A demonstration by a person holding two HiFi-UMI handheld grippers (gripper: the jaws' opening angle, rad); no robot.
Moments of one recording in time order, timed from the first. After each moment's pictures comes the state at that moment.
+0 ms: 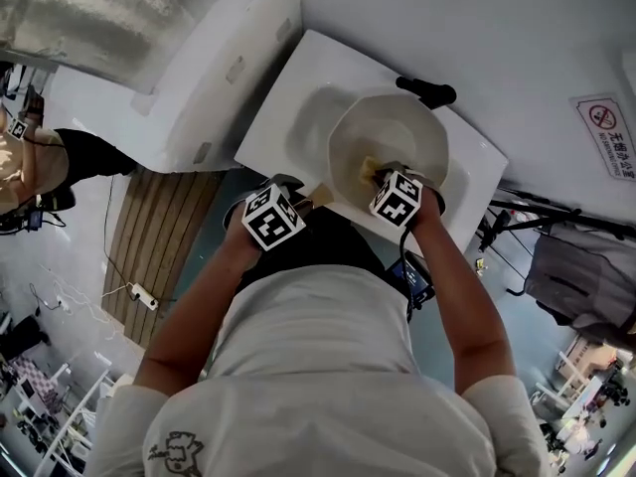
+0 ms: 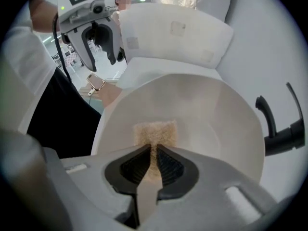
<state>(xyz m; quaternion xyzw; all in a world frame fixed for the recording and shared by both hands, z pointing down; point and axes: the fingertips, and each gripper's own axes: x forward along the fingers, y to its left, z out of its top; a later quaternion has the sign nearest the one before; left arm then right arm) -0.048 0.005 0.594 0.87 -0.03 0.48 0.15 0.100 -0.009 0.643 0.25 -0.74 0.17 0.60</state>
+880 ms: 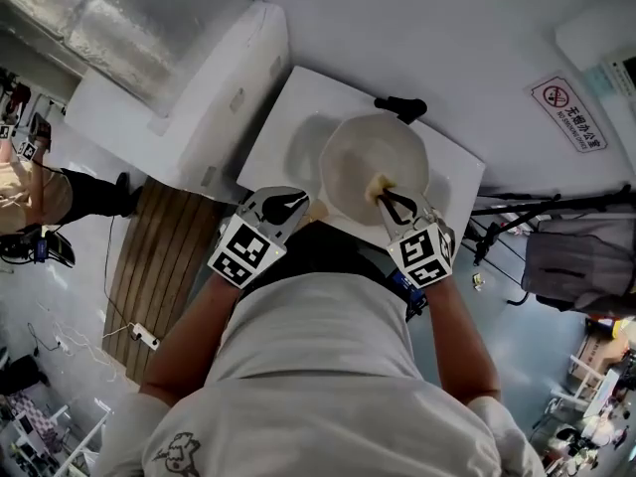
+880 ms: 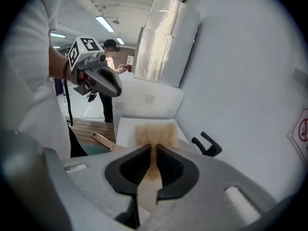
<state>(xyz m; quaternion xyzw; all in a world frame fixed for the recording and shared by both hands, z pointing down) -0.051 -0.009 0.410 0.96 -0.12 0.23 0.07 0.080 0.017 0.432 0.47 -0.78 0.07 0.40</state>
